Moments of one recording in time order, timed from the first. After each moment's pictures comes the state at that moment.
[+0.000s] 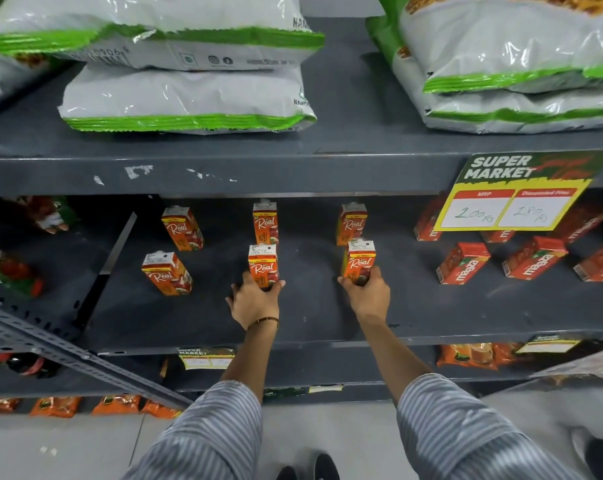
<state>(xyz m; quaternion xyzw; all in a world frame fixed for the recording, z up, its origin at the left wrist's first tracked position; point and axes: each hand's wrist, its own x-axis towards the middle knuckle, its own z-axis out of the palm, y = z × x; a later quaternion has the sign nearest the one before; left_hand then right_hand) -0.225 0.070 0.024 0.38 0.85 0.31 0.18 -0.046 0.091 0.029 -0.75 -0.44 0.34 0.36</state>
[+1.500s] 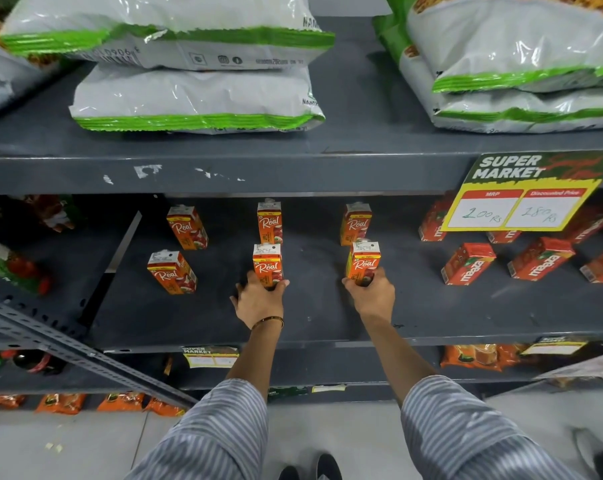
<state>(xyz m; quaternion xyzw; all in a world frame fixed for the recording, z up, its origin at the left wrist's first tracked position) -0.227 0.072 0.022 0.39 0.86 0.29 0.19 -0.047 0.090 0.032 -0.76 -0.44 0.33 0.33</state>
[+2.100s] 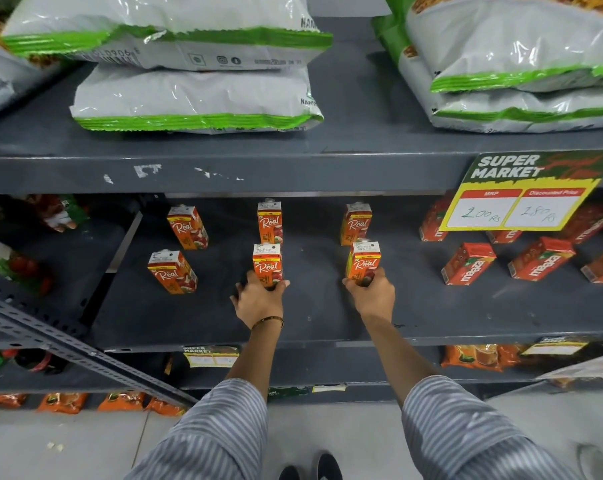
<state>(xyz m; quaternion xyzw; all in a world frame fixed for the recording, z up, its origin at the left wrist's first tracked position) -0.227 0.073 0.019 0.38 0.85 0.29 0.19 -0.046 0.090 0.032 -0.75 -0.44 0.35 0.34</state>
